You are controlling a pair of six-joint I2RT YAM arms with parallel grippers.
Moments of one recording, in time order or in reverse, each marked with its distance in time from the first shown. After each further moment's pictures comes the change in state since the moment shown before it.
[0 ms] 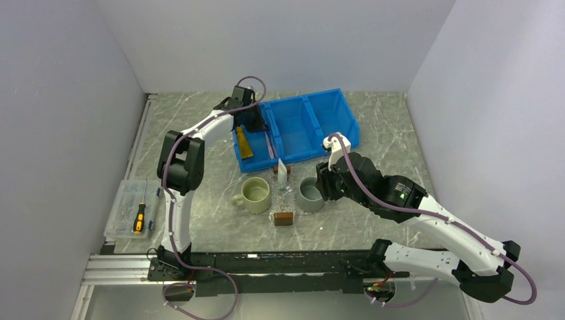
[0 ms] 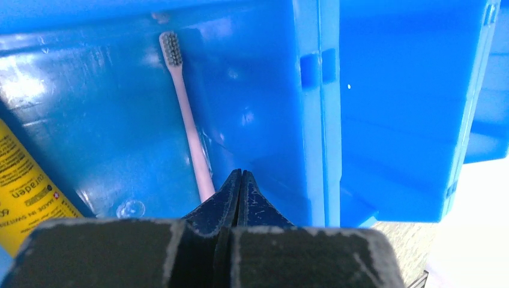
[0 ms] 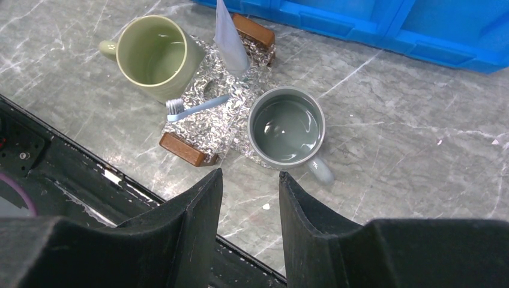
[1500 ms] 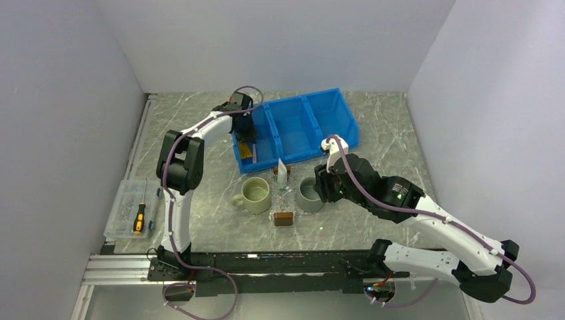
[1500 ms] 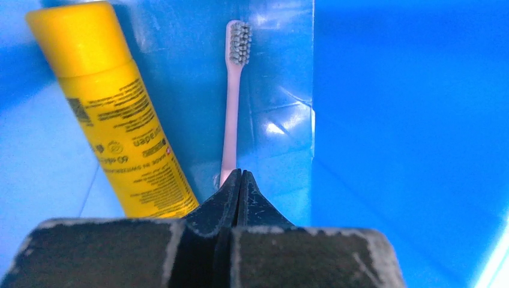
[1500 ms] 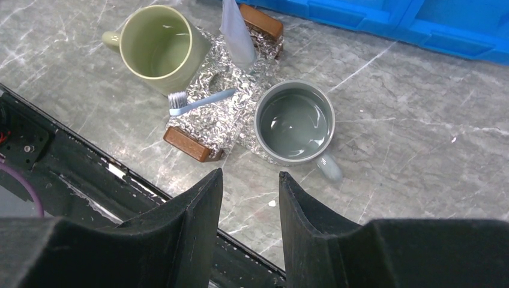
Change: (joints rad) left arm 0.017 0.027 -0.006 -0.188 -0.170 0.075; right arm 0.000 0.000 -0.025 0.012 -0.027 0.011
